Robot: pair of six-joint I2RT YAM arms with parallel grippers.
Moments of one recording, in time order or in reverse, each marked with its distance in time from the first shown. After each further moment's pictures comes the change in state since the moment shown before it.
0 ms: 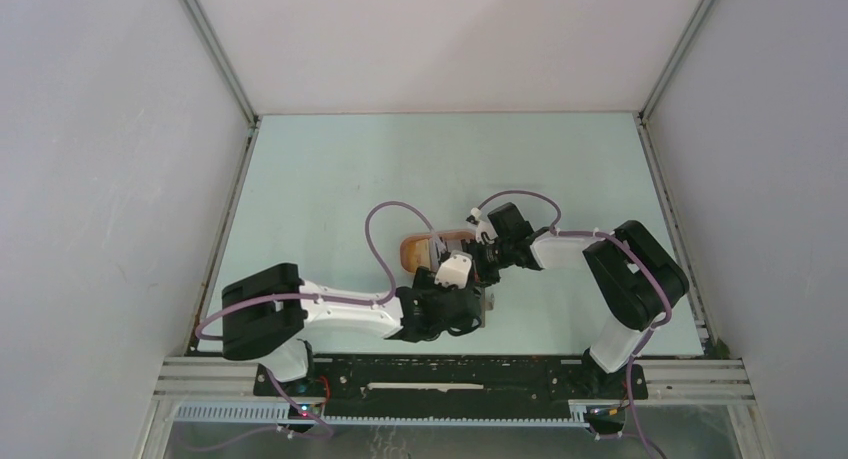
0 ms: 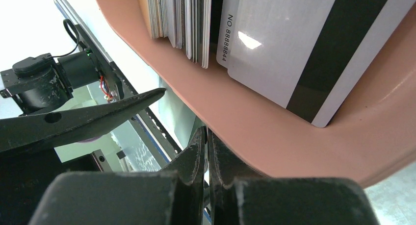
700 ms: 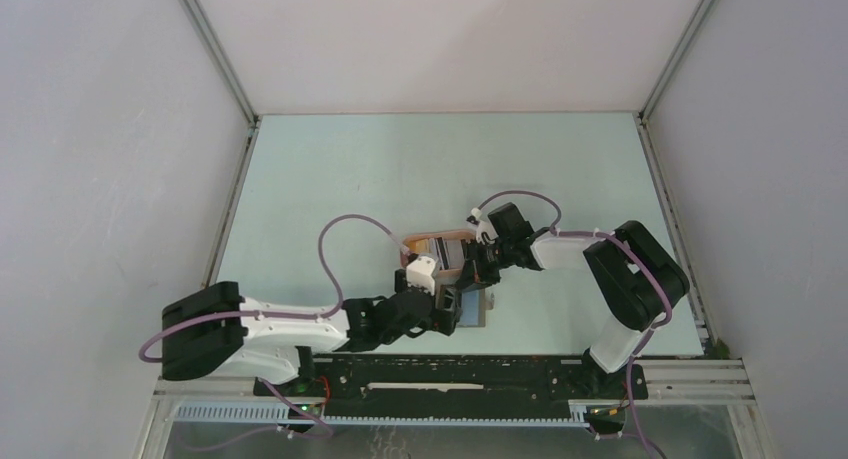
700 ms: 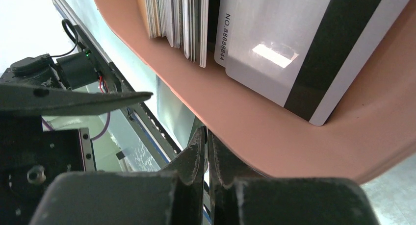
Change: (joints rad) left arm 0.076 -0.351 -0.396 0.423 0.187 0.069; right arm -0.001 -0.002 -0.004 0.000 0.005 0.000
